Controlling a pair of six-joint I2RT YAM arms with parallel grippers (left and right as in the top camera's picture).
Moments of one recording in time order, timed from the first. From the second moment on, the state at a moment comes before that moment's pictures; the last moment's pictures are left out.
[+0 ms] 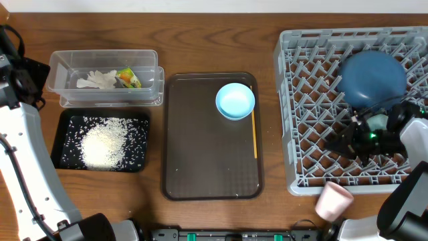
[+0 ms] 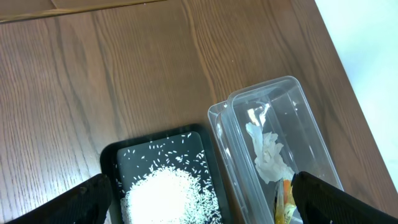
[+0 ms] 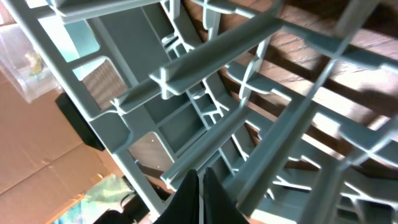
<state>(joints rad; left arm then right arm) 0.44 1.52 1.73 -1.17 -0.32 -0.78 -0.47 1.65 1.03 -1.17 -0.70 0.00</state>
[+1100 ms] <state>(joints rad) 0.44 1.52 1.73 -1.17 -0.32 -0.78 -0.47 0.99 1.15 -1.50 0.08 0.58</state>
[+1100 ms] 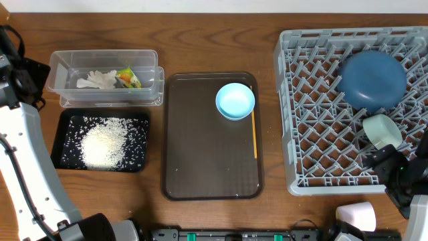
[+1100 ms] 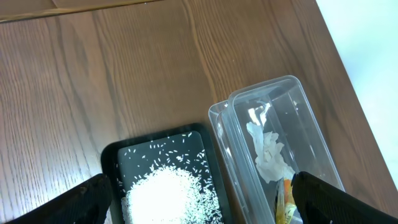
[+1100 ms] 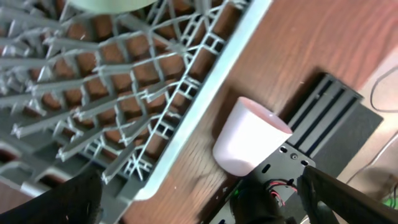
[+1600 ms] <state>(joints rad) 0.44 1.52 1.73 -1.18 -0.32 -0.78 -0.70 0.94 1.15 -1.54 0.16 0.91</state>
